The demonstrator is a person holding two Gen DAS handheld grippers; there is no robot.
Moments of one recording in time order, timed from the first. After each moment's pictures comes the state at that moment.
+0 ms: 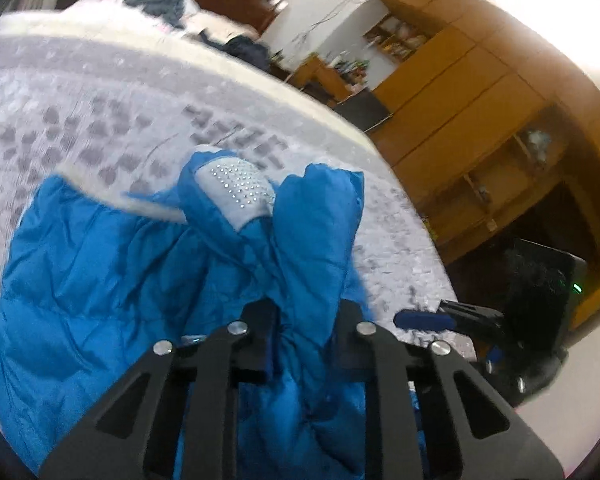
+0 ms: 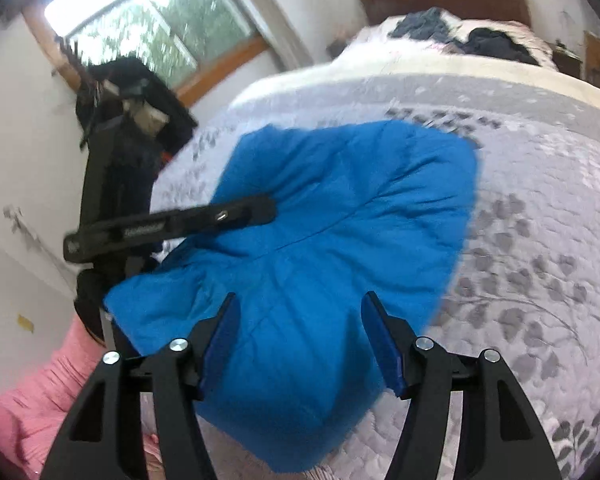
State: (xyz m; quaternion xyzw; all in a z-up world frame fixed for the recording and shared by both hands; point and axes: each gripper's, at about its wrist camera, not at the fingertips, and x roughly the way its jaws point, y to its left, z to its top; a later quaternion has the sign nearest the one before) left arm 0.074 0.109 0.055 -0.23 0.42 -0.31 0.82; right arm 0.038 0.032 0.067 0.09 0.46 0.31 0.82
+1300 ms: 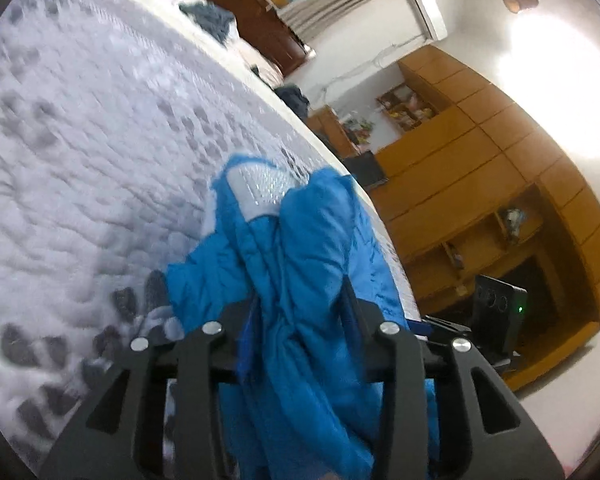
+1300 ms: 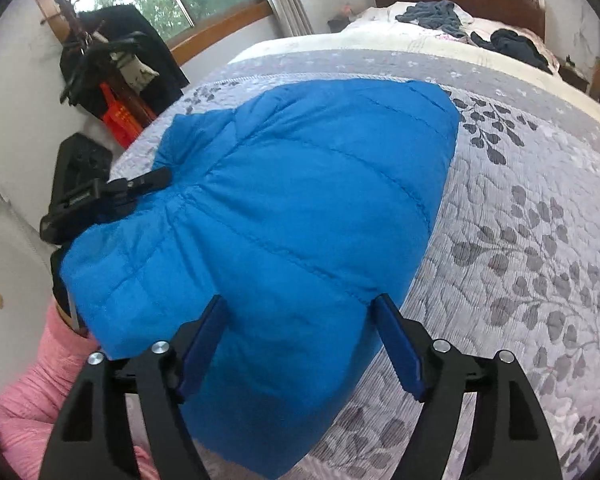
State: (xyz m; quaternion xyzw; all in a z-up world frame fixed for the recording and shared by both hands) left arm 0.007 0.295 0.017 -0.35 0.37 -0.26 0.82; right arm 0.029 0.122 0.051 0.01 0.51 0.30 0.81
